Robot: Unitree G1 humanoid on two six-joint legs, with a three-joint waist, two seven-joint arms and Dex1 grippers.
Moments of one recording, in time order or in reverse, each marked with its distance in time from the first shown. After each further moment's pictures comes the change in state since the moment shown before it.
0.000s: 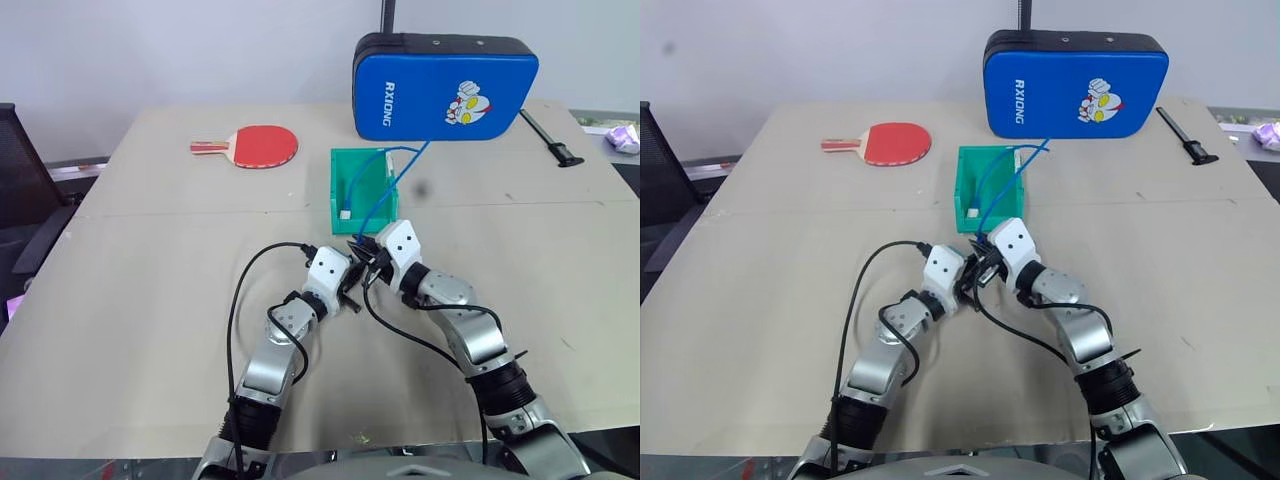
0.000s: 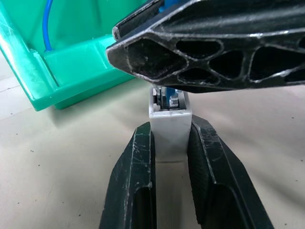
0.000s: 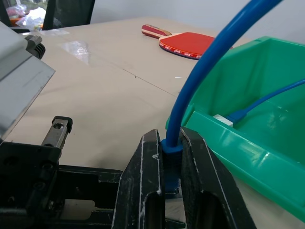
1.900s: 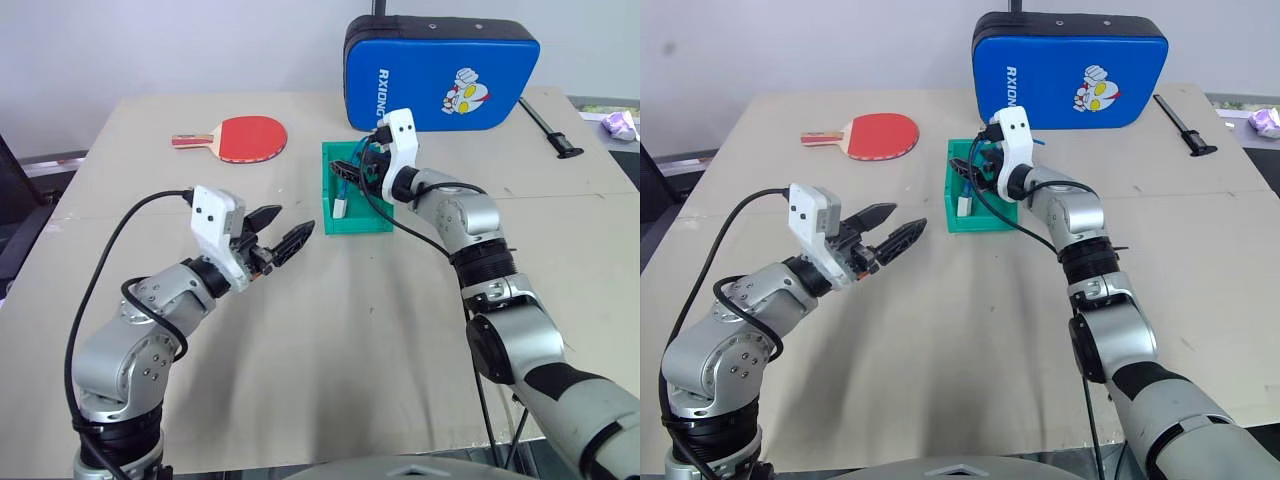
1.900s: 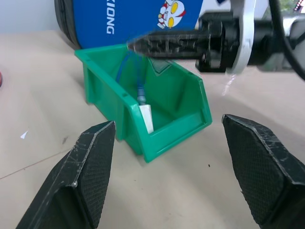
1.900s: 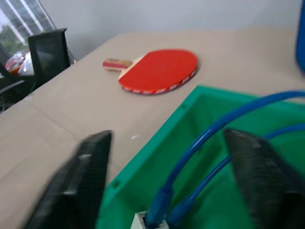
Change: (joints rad) left arm -0.029 0.415 0.439 -0.610 -0.680 0.655 -0.021; right arm -0.663 0.036 -0.296 0.495 0.270 0.307 0.017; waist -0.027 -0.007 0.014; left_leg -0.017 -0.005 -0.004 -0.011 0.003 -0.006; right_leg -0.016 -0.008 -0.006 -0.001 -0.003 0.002
